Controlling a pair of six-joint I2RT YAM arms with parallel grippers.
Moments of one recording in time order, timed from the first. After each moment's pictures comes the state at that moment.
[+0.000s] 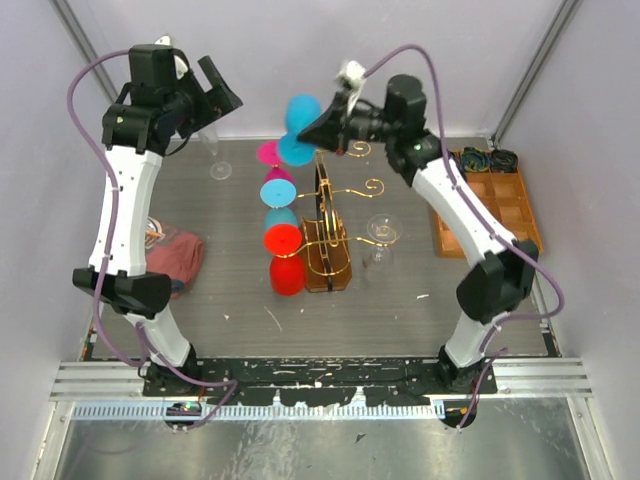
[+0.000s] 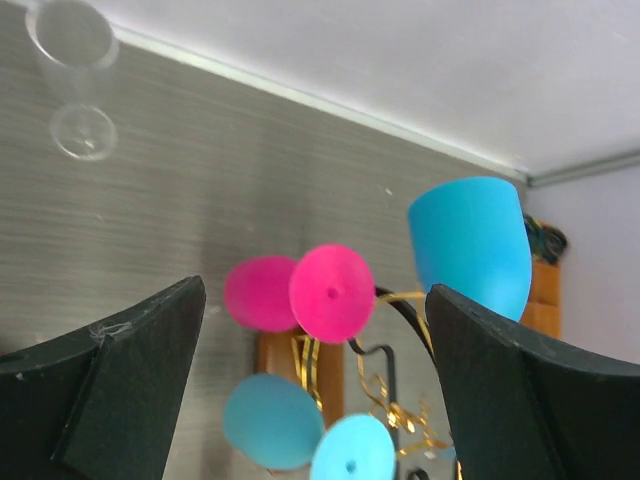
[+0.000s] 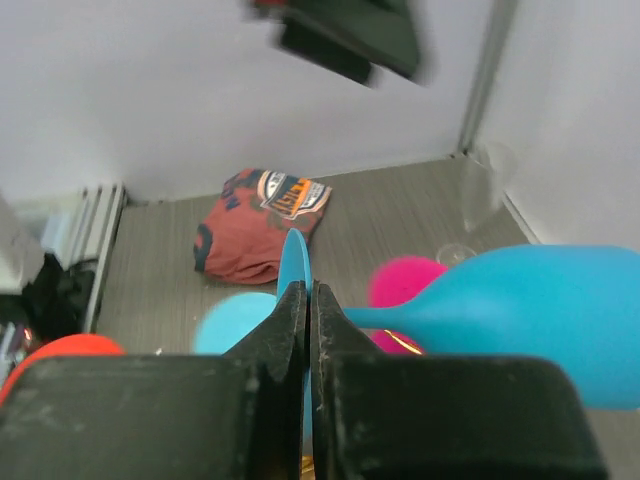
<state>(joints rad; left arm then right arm) -0.21 1.78 2.33 -0.99 -0.01 -0.55 0.37 1.78 1.81 0.04 -0.99 0.17</state>
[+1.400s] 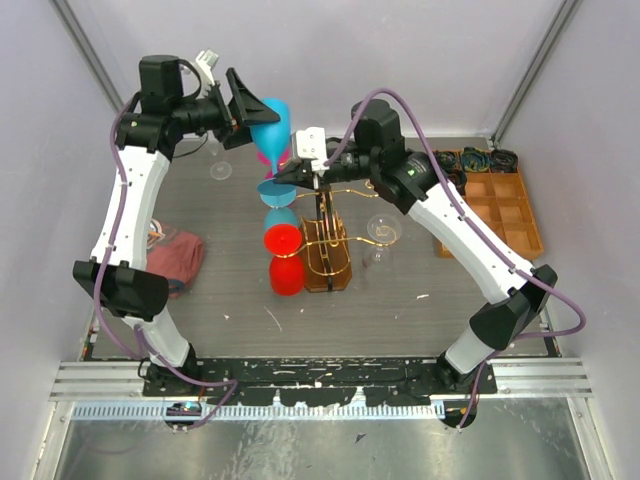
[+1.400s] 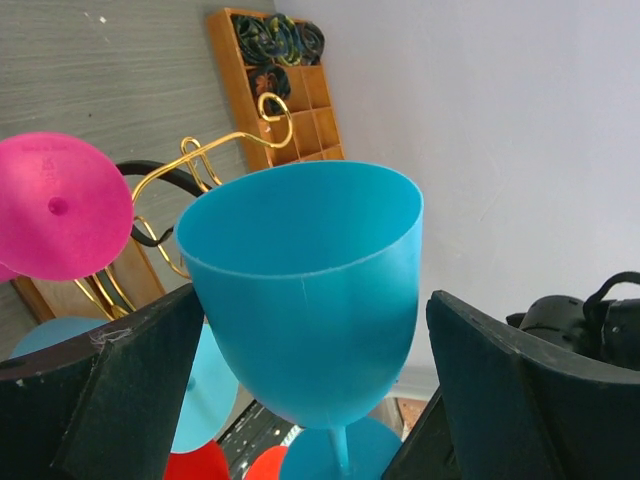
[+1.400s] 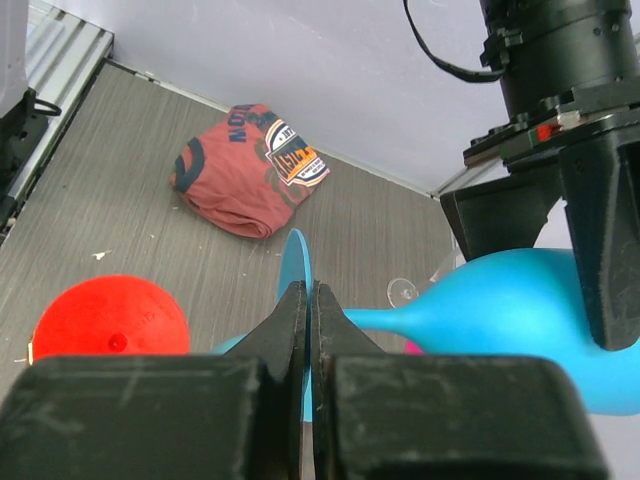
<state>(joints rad) -0.17 1.75 2.09 -0.77 0.79 -0.73 0.68 1.59 1.80 -0.45 -0.86 -0.70</state>
